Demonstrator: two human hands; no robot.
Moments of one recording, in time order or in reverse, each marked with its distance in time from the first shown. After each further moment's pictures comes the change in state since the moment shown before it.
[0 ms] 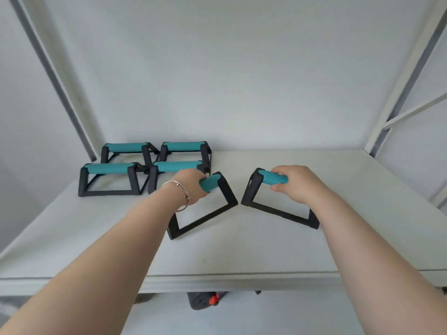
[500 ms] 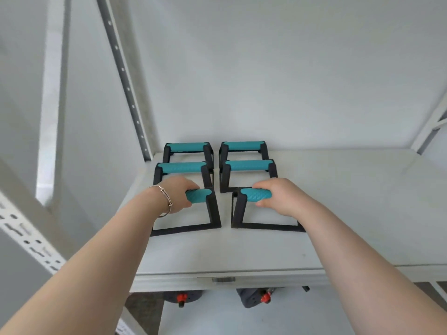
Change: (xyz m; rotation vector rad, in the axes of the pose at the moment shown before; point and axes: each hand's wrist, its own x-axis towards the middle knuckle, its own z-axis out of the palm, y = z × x) left_hand -0.056 -0.246 -0.053 0.086 -0.130 0.065; right_hand -0.002 -0.220 0.128 -0.045 -0.116 -0.144
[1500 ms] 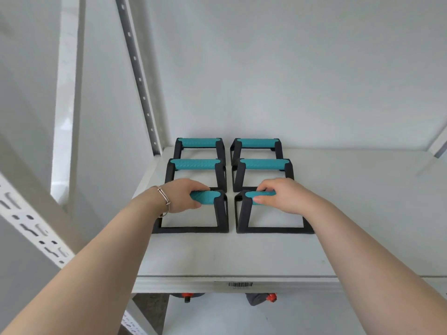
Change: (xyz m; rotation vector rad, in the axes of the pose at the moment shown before) left_hand 0.018 -0.052 0.015 -0.198 -0.073 0.078; right_hand 0.026 -0.024 0.010 0.076 -0.073 0.019
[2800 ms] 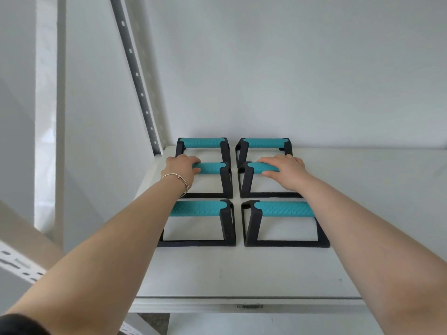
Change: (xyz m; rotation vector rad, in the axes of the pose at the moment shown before) left_hand 0.110 -0.033 -0.012 0.095 0.366 -0.299; right_hand 0.115 0.047 -0.006 -0.229 0.137 -0.054
